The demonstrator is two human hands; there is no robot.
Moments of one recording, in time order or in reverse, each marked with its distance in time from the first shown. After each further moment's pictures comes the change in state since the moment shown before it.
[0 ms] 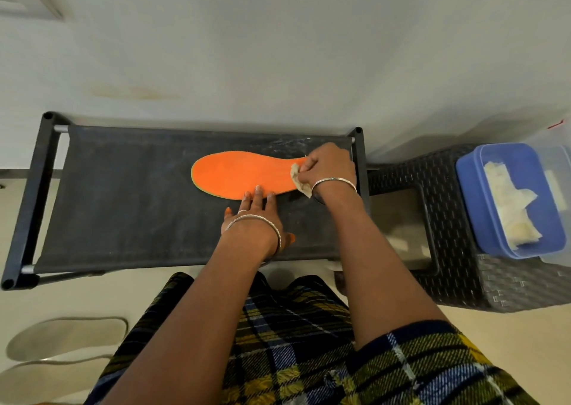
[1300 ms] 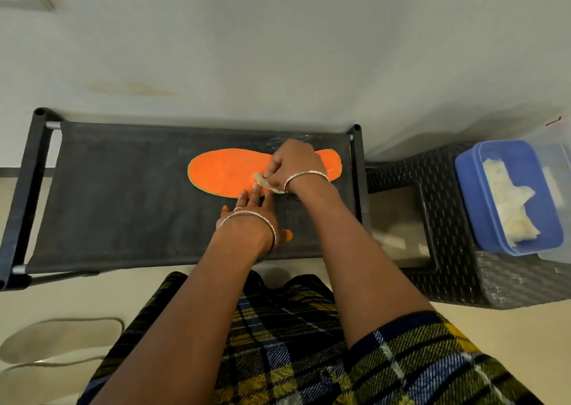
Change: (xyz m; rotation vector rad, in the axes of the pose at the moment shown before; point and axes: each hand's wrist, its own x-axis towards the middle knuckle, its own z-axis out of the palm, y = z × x) left_hand 0.007 -0.003 0.000 -0.030 -0.006 0.019; right_hand -0.009 -0.038 0.013 -0.110 -0.190 -0.169
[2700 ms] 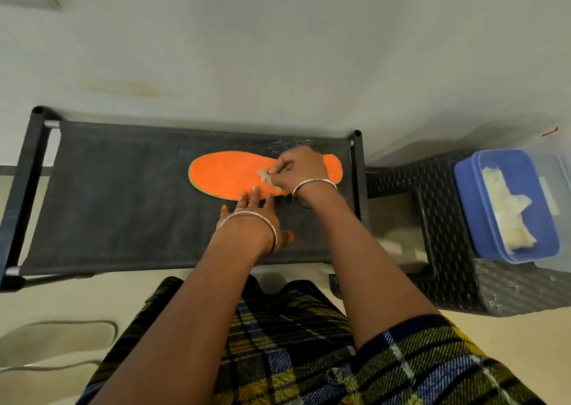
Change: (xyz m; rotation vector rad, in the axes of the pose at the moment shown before) left_hand -0.007 0.001 -0.007 0.023 -0.014 0.009; right_hand -0.002 0.016 0.000 0.266 0.054 -0.002
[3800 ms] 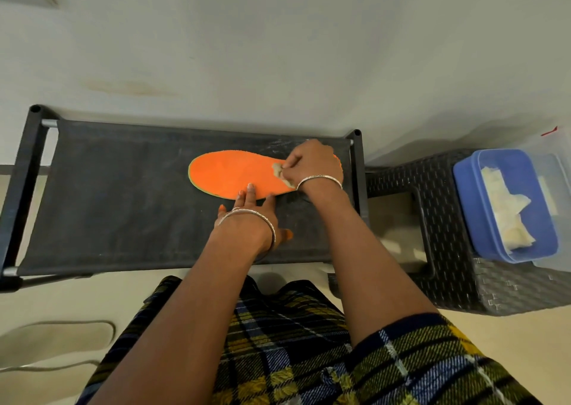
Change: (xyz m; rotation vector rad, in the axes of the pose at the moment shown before) left_hand -0.002 -0.002 -0.004 -0.013 -0.016 -0.005; right_hand 0.003 -0.001 -0.010 -0.164 0.119 0.073
